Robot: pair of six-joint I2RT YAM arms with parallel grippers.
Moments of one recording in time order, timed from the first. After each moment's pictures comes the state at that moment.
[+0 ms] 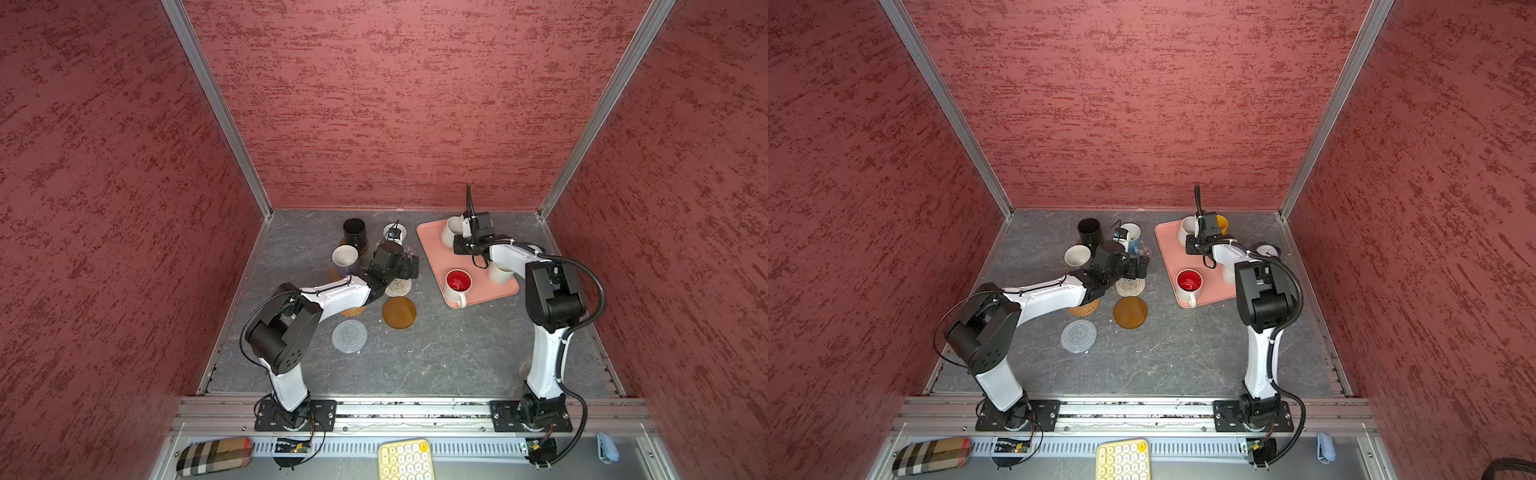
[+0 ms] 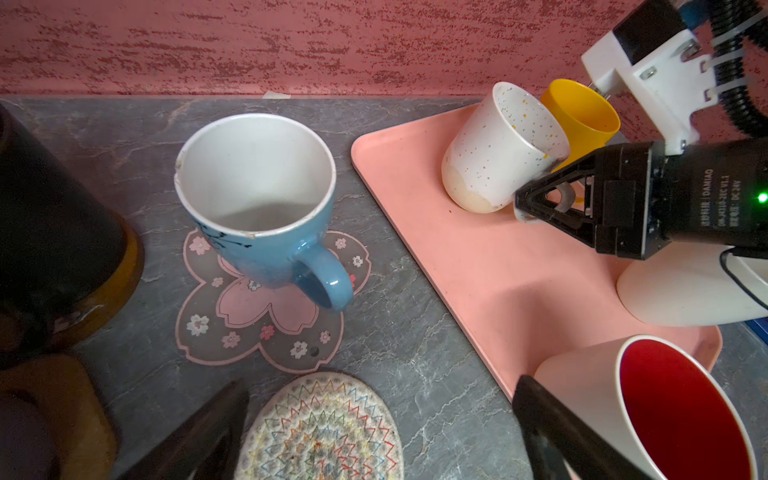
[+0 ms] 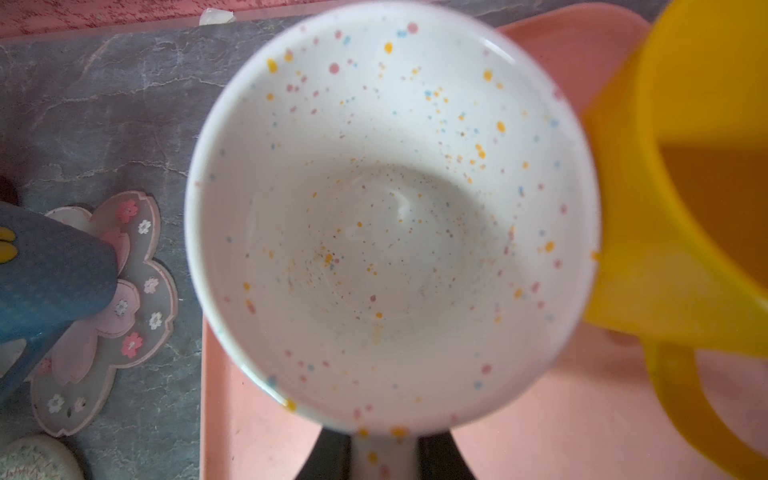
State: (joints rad) left arm -0.65 1.76 1.07 0.15 -0.18 -0.35; right arm 0.19 2.08 1.48 -0.23 -0.10 0.19
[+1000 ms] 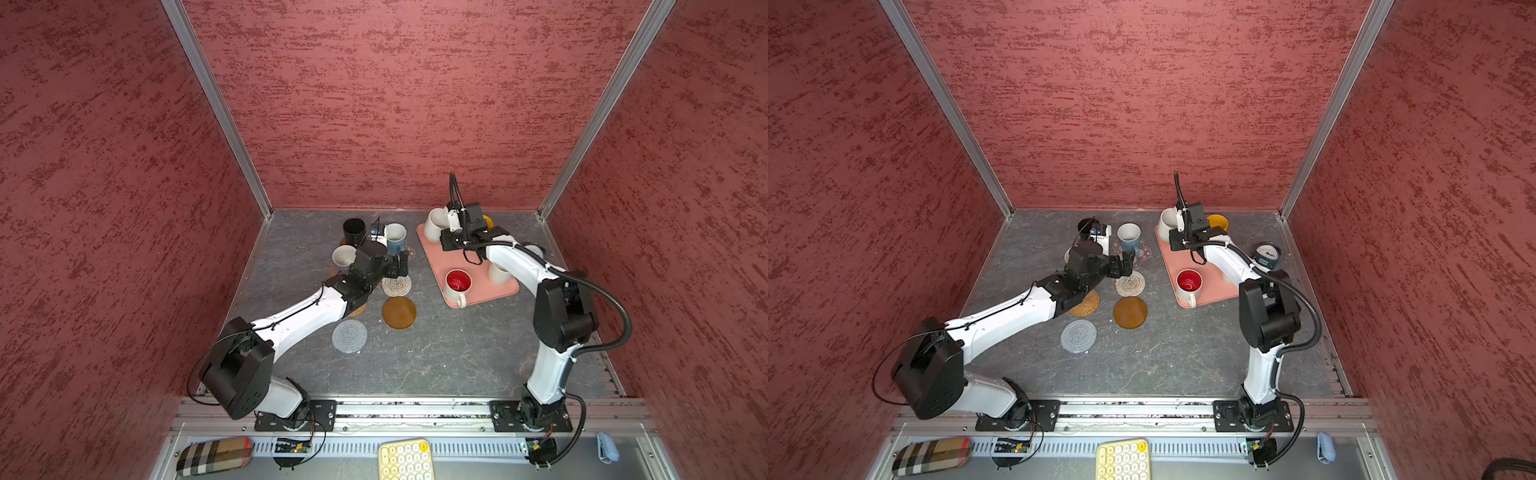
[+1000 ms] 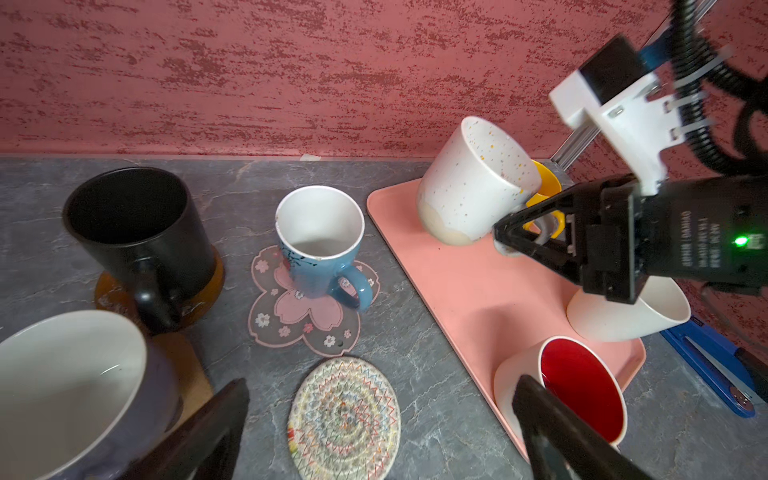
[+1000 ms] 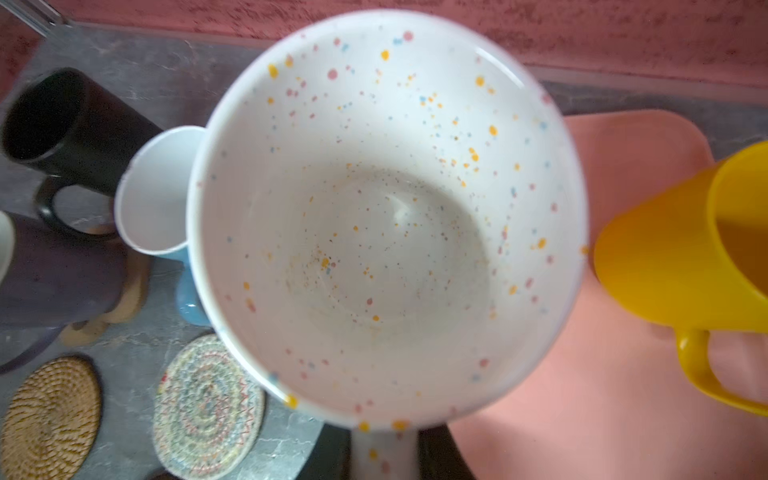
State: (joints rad) left arm -0.66 1.42 0.96 0.03 -0.24 -0.37; right arm 0.34 1.86 1.51 -0.40 -0.09 0.15
